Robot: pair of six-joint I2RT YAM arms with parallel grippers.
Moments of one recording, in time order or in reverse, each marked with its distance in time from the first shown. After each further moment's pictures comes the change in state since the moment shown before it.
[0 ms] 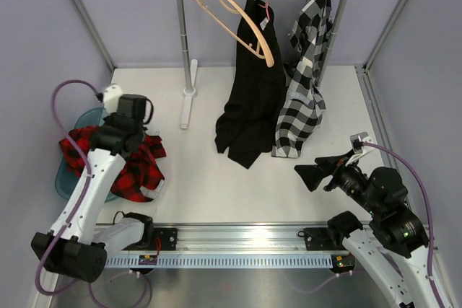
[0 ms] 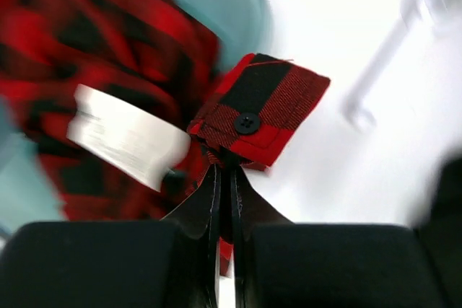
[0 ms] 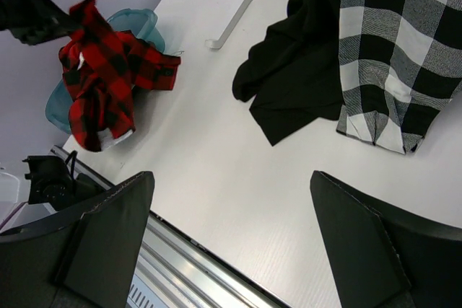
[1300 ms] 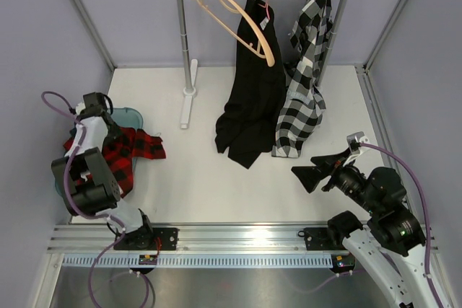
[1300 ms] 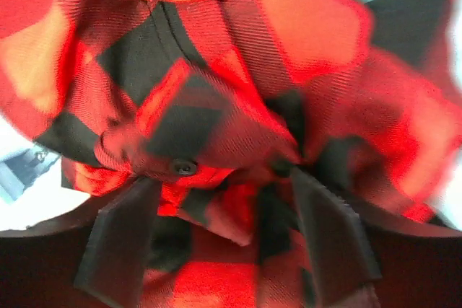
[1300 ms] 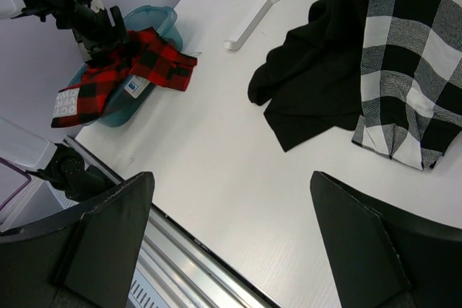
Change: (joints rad) left arm 0.669 0.507 -0.023 0.266 0.214 0.236; right arm 0.000 -0.011 -0.032 0.061 -0.063 -0.014
